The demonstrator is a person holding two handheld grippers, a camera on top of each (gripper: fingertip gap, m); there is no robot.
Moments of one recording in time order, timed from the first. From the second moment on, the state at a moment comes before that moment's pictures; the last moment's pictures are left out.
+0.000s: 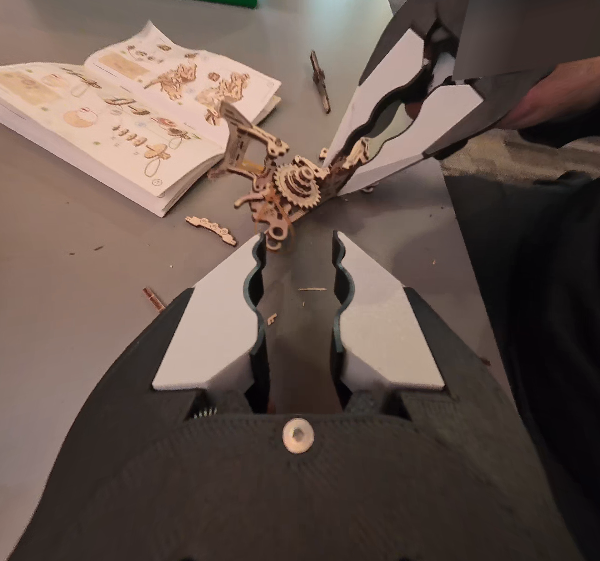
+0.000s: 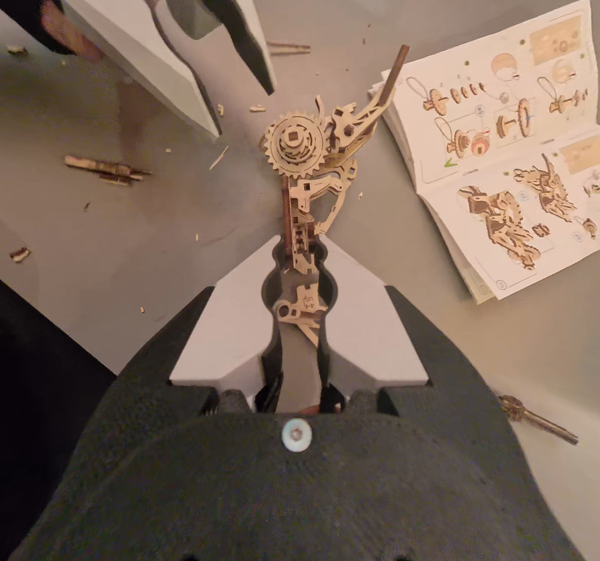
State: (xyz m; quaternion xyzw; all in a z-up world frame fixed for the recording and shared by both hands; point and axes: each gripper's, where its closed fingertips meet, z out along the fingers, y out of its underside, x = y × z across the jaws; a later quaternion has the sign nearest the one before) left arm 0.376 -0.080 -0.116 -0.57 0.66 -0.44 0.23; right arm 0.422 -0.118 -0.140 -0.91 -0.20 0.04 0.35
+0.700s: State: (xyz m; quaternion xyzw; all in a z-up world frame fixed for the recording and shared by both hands) left arm 0.423 -0.086 0.016 -0.47 0.37 -0.74 0.31; right arm 0.422 -0.089 -0.002 -0.78 -0.06 0.21 0.59
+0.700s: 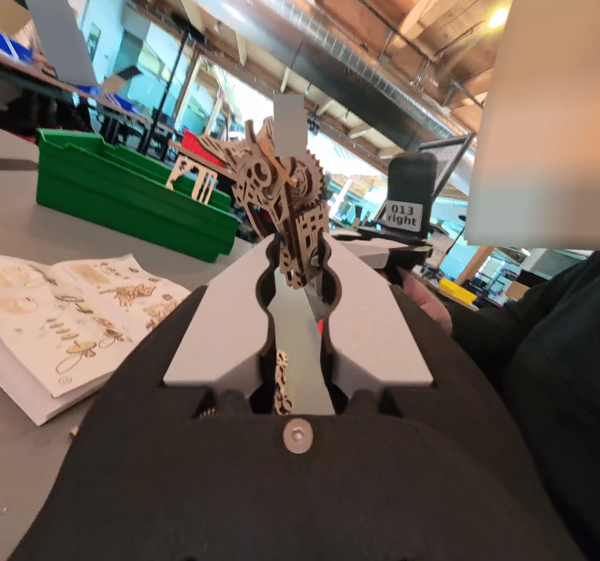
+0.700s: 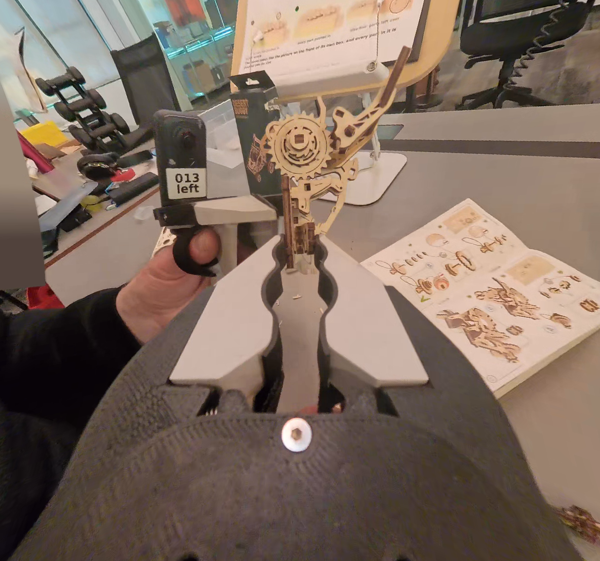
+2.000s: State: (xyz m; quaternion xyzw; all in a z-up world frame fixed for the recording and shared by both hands) left arm 0.387 -0.050 0.060 -0.31 0.25 -0.86 0.31; right arm 0.402 -0.109 0.077 -0.73 -0.23 0.01 0.64
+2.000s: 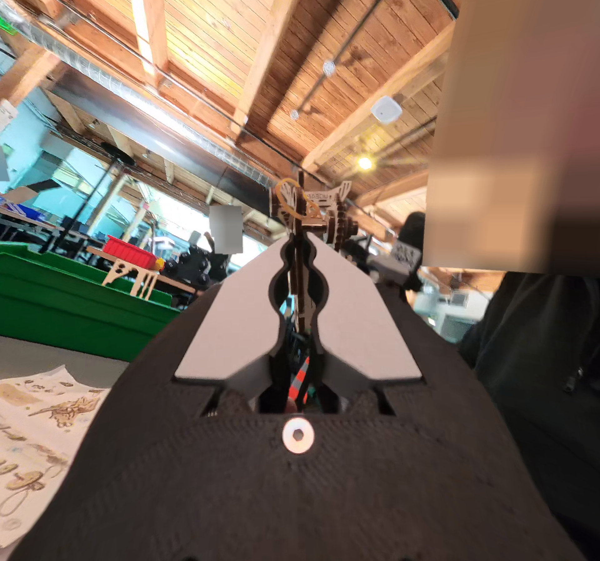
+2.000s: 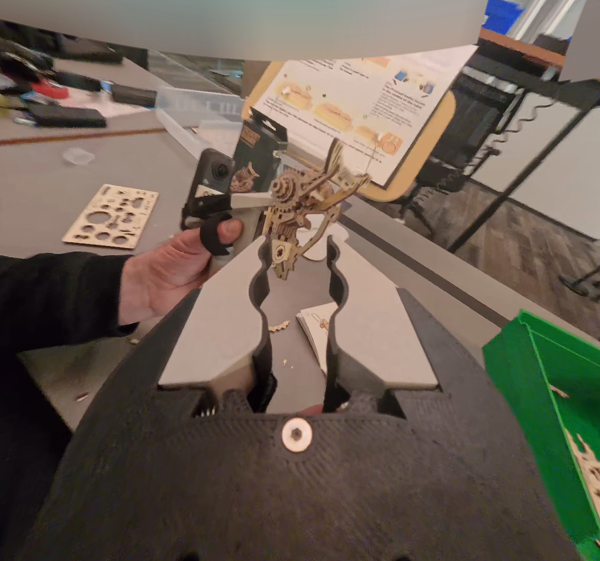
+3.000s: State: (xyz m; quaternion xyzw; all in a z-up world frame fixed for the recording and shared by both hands) left arm 0.394 -0.062 0.048 -0.34 0.38 -0.78 0.37; right arm 0.395 -0.049 0.053 -0.84 -0.51 0.03 0.17
